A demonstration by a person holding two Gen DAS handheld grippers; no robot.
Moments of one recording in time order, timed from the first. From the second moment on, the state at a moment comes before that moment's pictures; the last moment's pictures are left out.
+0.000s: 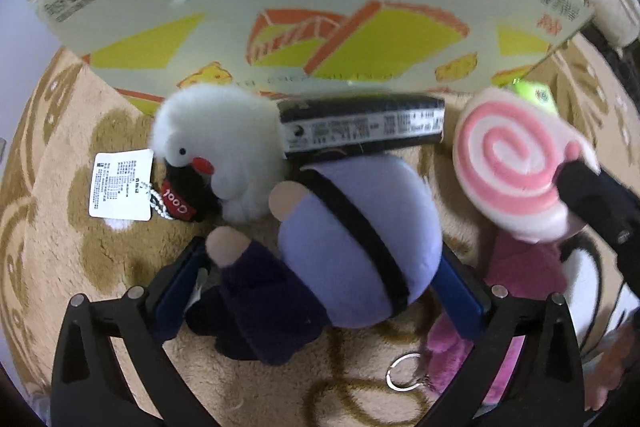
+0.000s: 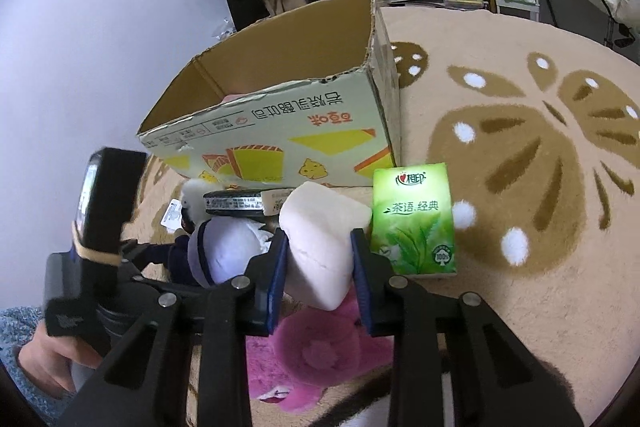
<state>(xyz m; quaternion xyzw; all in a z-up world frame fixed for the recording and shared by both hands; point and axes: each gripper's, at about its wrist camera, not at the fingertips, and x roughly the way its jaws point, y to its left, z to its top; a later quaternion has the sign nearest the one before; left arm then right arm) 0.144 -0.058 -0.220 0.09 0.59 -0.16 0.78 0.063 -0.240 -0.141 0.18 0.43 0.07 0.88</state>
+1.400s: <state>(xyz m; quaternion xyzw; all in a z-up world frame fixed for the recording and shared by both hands) 0.096 -0.010 -0.095 0.10 0.44 -0.04 0.89 0.037 -0.237 -0.098 0.14 0.35 0.05 0.93</state>
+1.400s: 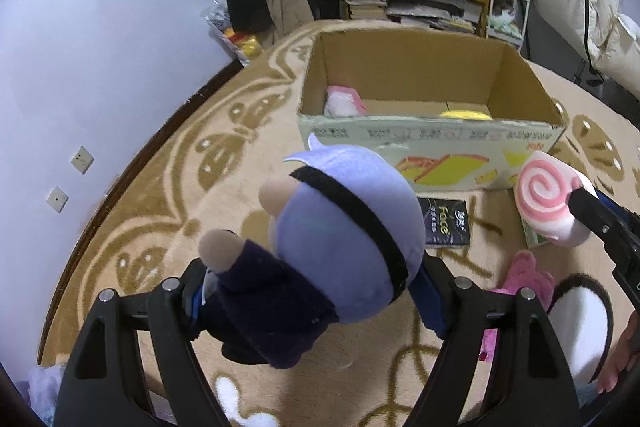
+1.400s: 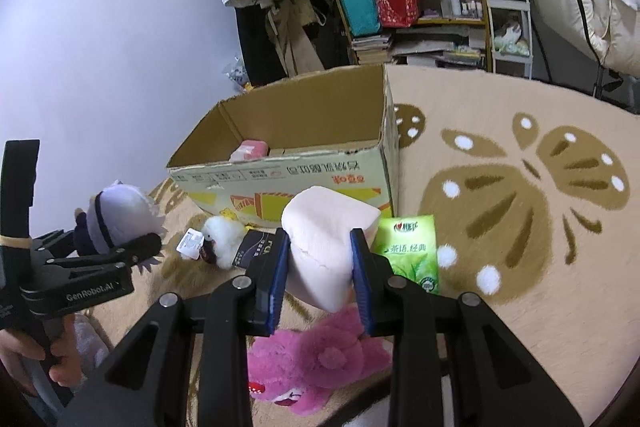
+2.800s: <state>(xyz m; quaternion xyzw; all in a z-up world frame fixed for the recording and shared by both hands) 0.200 -0.040 -0.038 0.08 0.33 -0.05 0.94 0.130 -0.239 -0.040 0.06 0.26 0.06 0.96</state>
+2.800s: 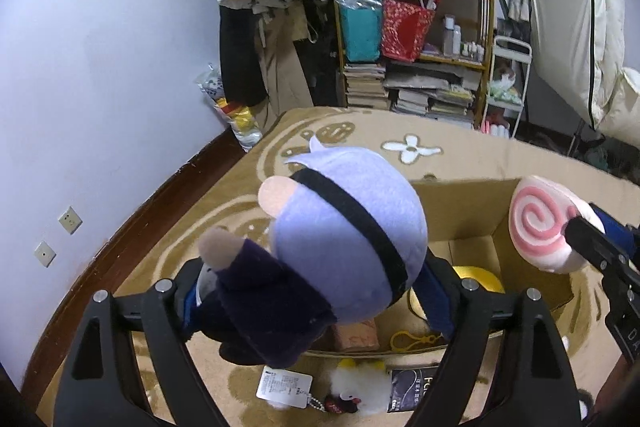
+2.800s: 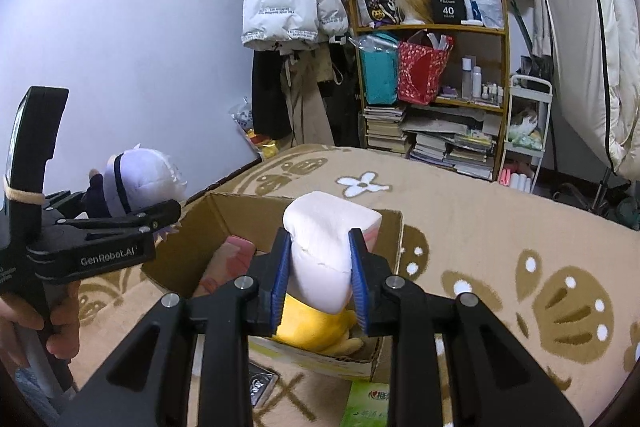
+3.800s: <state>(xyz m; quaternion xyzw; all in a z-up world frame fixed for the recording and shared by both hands) 0.212 -0.058 -0.071 0.08 0.39 -0.07 0.92 0.141 -0.254 -0.063 0.10 0.29 0.06 0.95</state>
